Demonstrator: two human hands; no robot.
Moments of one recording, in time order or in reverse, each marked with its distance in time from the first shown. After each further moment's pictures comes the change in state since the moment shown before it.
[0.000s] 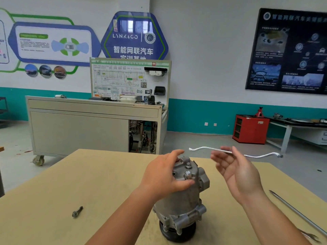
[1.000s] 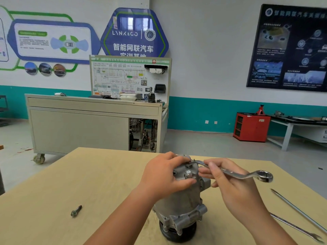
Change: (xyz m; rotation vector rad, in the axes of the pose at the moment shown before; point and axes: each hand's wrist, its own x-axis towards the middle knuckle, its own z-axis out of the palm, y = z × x) left_hand 0.001 0.002 -0.003 0.046 0.009 0.056; right_hand -0.045 0.007 0.011 -0.781 -0.187 -0.396
